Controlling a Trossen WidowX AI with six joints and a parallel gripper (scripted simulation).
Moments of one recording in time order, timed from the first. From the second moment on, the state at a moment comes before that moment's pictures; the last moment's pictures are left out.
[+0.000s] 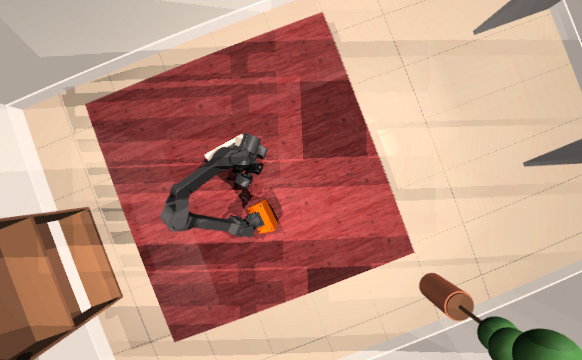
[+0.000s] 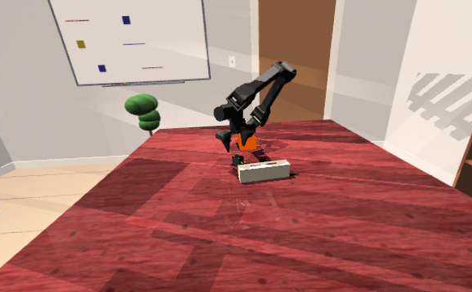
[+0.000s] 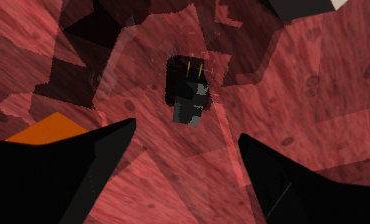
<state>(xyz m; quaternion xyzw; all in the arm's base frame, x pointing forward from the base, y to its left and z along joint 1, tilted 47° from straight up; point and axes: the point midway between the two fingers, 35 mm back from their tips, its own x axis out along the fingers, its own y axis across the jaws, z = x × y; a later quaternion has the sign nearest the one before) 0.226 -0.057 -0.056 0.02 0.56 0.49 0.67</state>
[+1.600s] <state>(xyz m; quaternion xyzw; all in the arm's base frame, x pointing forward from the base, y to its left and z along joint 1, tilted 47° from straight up) 0.228 -0.008 -0.096 0.03 0.55 0.49 0.68</state>
